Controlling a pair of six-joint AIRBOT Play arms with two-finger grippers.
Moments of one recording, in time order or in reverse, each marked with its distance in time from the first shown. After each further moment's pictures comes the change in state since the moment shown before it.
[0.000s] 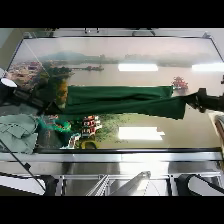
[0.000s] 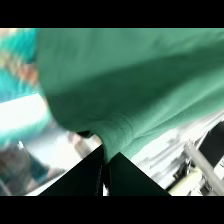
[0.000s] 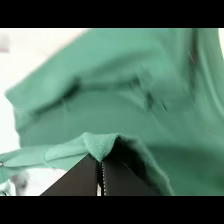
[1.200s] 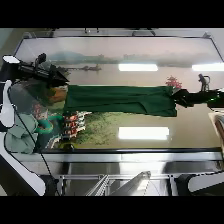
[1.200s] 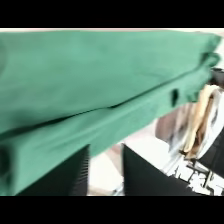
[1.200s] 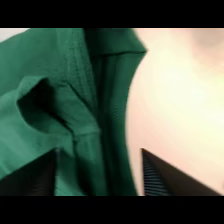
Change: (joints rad) left arm -0.084 -0.379 0.645 -0.275 -0.028 -0.146; right arm 0.101 -0.509 0.343 -0.187 -0.026 -0.110
